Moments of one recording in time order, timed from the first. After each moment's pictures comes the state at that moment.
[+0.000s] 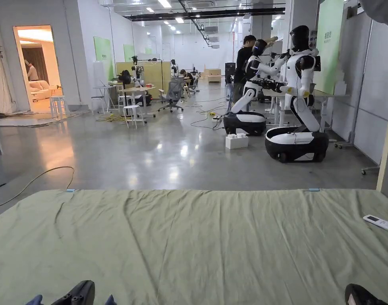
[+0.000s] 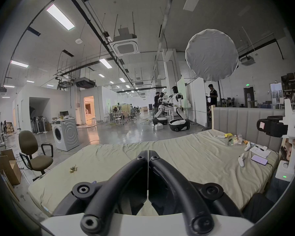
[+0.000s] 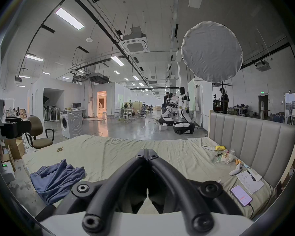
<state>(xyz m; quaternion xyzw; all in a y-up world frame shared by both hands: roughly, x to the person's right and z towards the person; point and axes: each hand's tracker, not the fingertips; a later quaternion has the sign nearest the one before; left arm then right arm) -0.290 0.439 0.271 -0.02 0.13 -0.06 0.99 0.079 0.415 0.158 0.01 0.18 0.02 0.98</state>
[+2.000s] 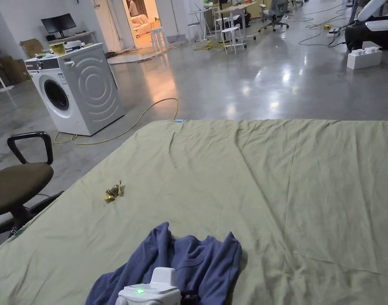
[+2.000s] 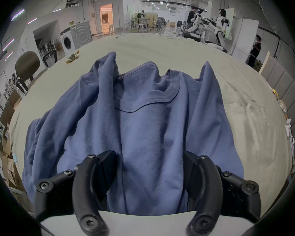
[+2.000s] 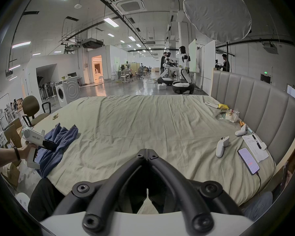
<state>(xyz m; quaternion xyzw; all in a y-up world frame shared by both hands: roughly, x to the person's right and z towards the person) -0.542 0.156 0.092 -0.43 0.21 0.10 0.87 0.088 0.337 0.137 -0.21 0.17 0.04 0.96</state>
